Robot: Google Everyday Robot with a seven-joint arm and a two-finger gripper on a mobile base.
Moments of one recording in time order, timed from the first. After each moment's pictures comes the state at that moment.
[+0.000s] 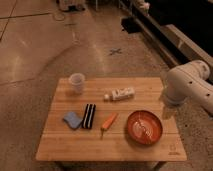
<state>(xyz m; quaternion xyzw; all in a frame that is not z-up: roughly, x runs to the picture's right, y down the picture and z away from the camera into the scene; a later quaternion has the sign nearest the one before) 0.285 0.106 0.684 -0.28 0.02 0.02 0.96</state>
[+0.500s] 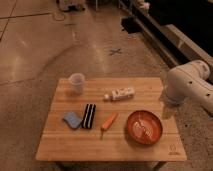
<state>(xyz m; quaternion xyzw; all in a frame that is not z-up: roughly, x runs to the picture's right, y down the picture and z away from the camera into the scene) 0.285 0.106 0.684 -0.28 0.02 0.02 0.96</state>
